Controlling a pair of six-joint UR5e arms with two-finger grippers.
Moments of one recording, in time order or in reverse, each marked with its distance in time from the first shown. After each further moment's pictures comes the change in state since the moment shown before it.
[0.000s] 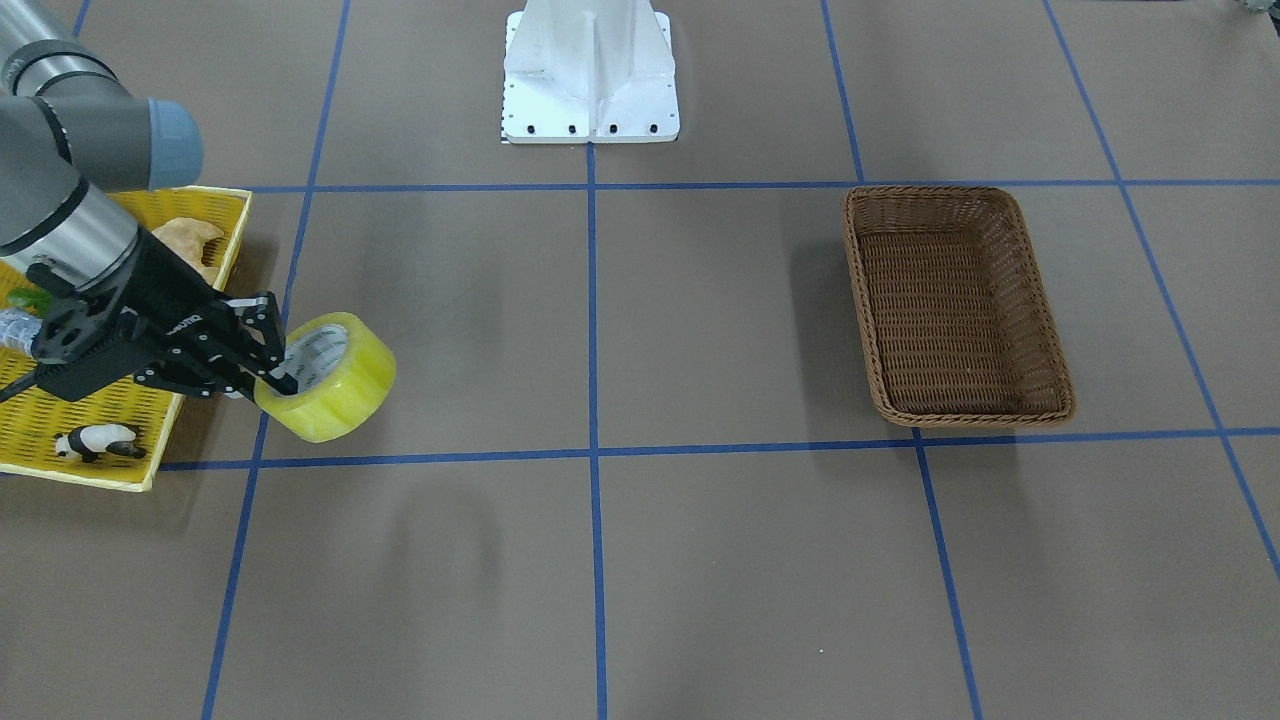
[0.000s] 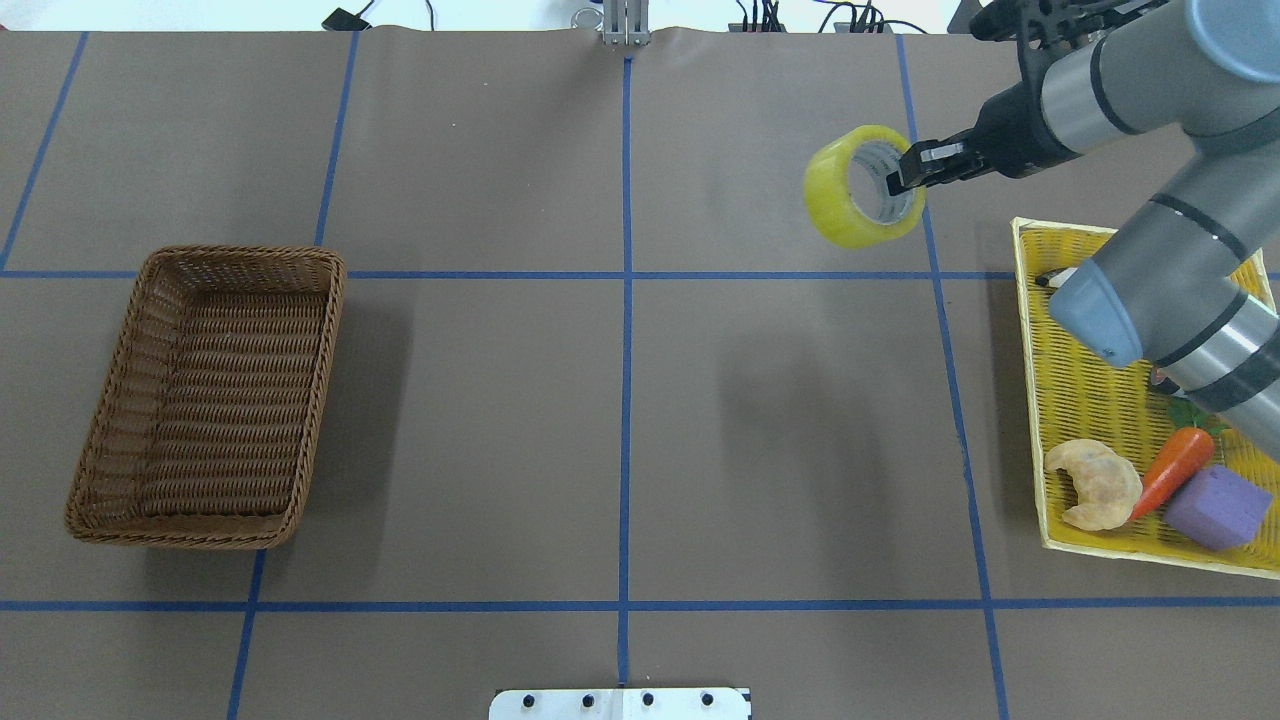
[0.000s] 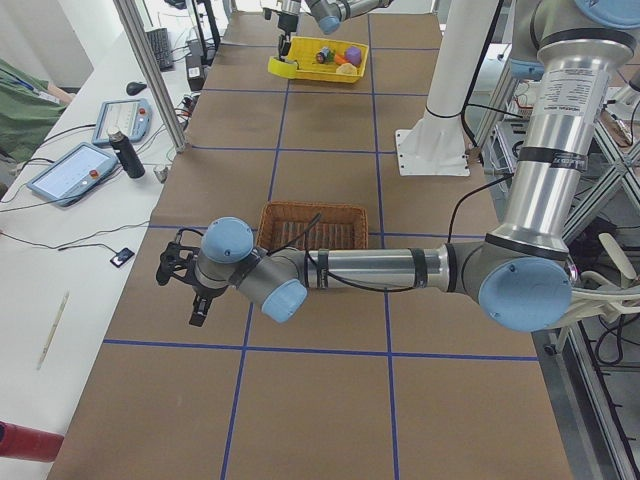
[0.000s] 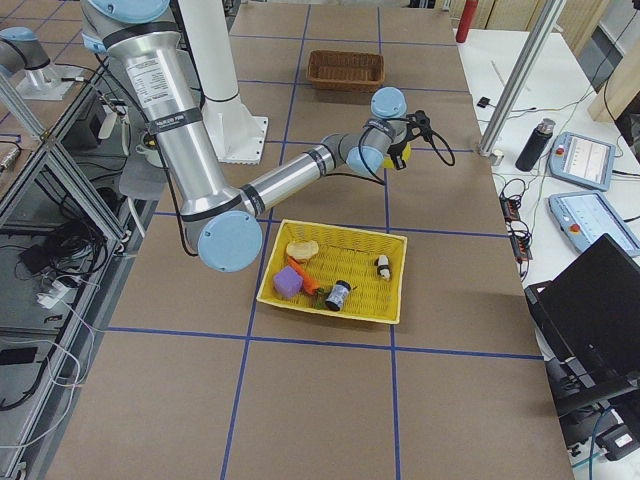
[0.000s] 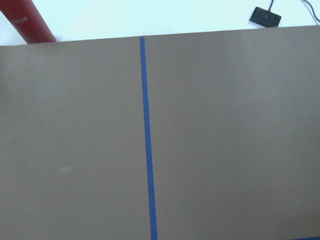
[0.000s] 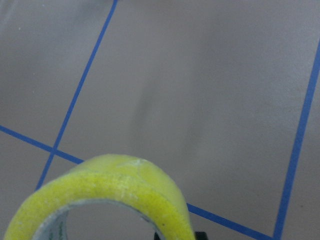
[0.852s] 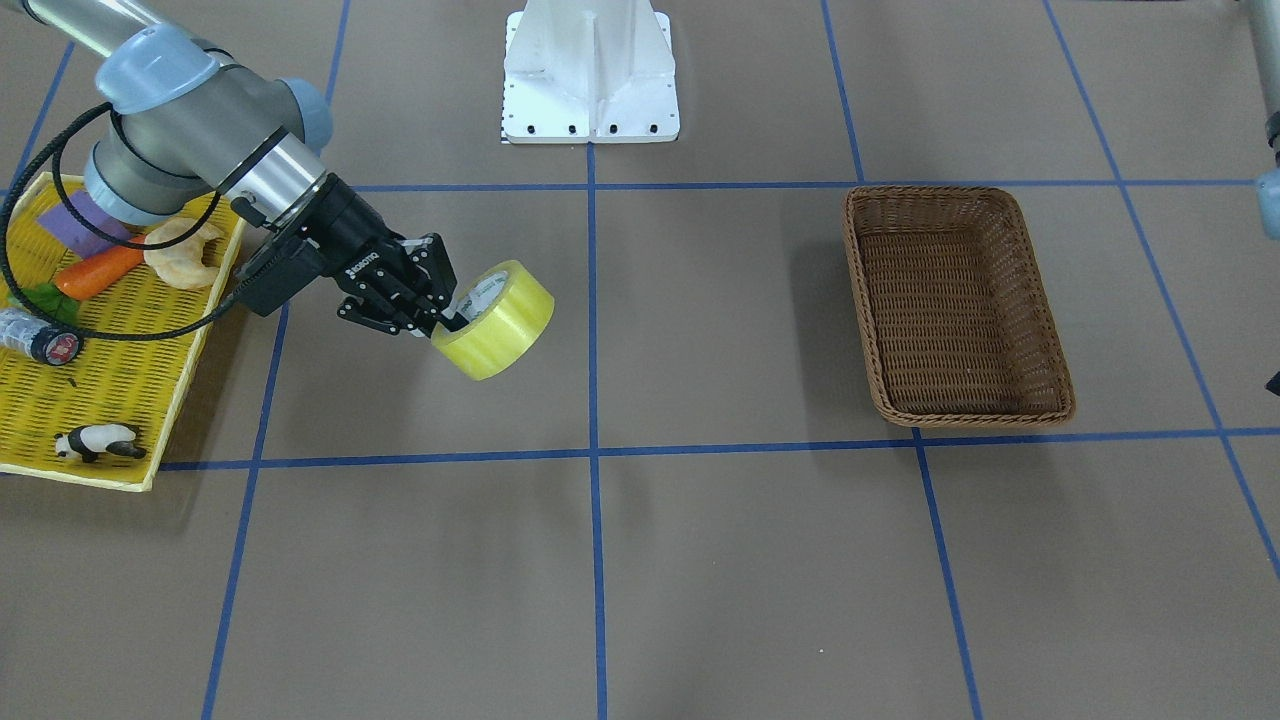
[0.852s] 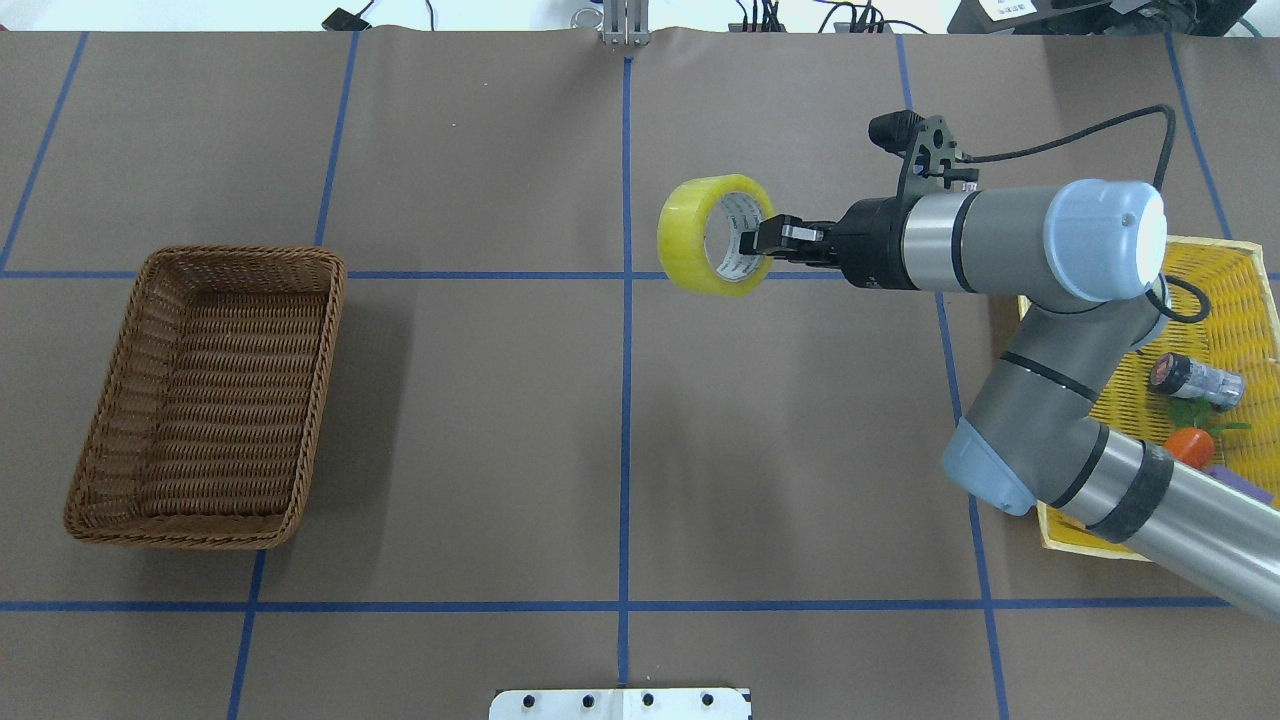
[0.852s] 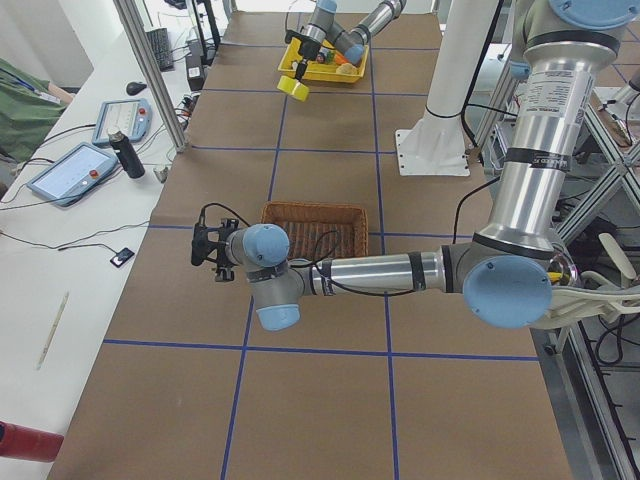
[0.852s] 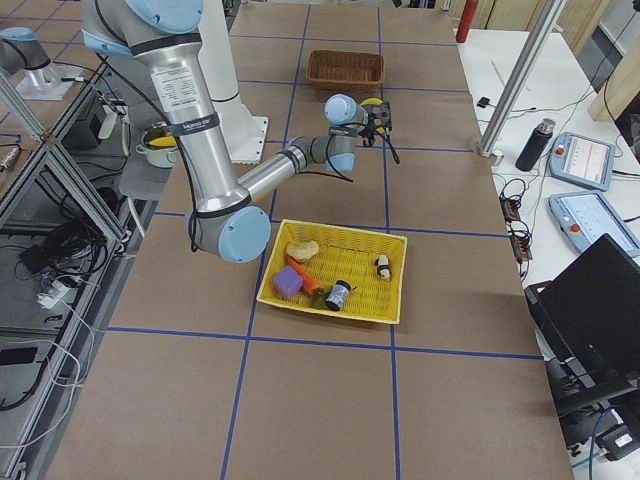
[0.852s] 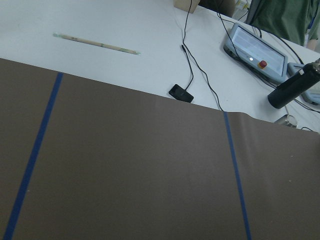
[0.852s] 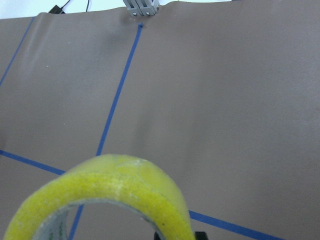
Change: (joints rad) left arm 0.152 0.005 0.072 -0.680 0.002 -0.762; right arm -0.275 -0.001 -0.003 0.411 -0.334 0.511
